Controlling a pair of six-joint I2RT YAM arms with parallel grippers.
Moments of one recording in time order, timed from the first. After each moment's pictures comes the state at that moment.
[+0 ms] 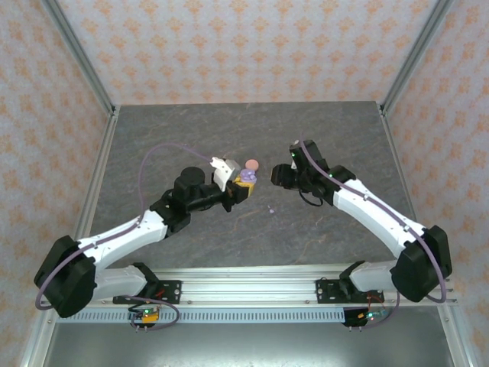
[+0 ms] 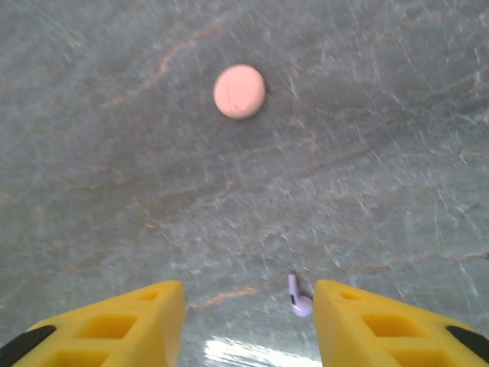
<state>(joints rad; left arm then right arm) -0.65 1.18 0.66 0.26 0.36 -0.16 0.57 1.31 1.05 -0.60 -0.04 0.62</state>
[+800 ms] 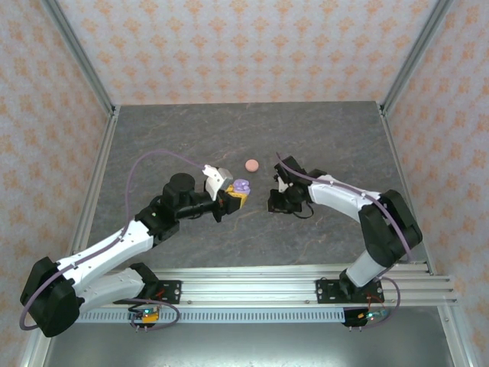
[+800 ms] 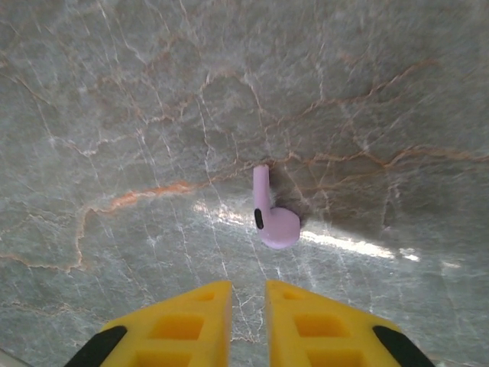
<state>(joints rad) -0.65 1.02 0.62 0.10 0.41 -0.16 0.58 1.60 0.96 -0.60 -0.29 0.55</state>
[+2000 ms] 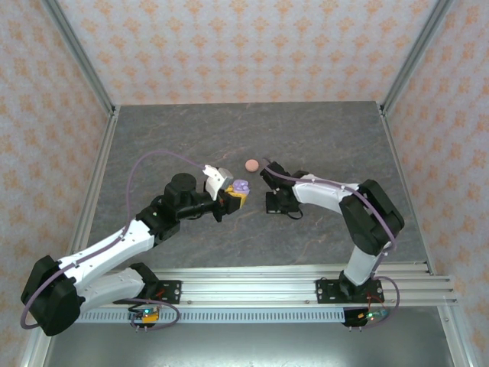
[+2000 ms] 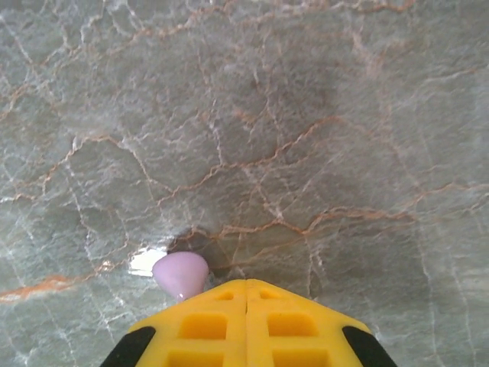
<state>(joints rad) -0.65 1.03 0.62 0.08 0.39 -0.17 0.66 1.74 1.03 -0.62 0.04 0.63</state>
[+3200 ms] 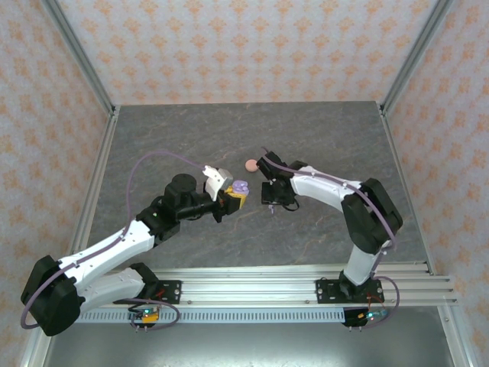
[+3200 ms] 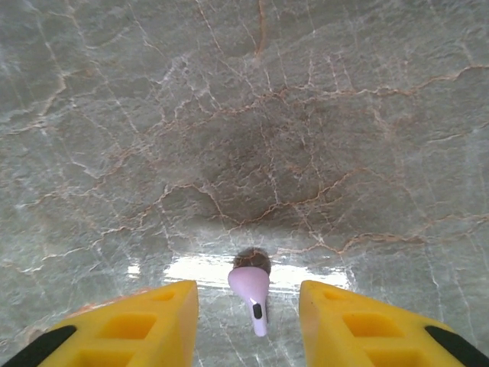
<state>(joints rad) -0.65 1.03 0.61 0.08 0.39 -0.17 0.66 1.76 1.16 -0.71 0.03 0.67</state>
